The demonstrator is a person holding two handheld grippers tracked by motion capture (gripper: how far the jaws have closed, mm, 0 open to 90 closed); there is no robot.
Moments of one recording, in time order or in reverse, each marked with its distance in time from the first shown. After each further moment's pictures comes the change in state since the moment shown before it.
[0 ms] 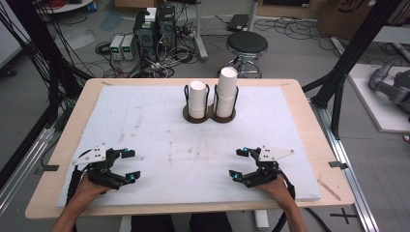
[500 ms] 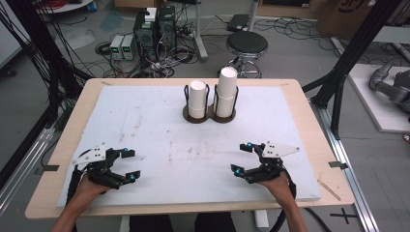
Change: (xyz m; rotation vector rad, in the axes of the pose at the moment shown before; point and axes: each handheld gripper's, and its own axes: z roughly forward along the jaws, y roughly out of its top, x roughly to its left) left arm 0.001 0.000 0.000 -0.004 0.001 -0.011; right arm 0.006 0.025 -0.014 -0.027 -0.055 0.009
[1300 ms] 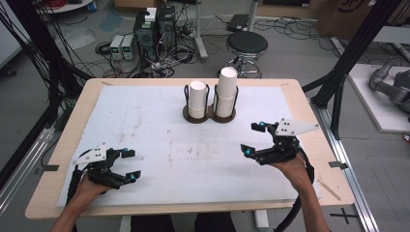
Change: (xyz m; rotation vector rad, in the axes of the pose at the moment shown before) left arm -0.001 0.000 0.001 0.010 0.006 0.009; right arm -0.007 0.080 -0.035 0.026 -0.077 -0.062
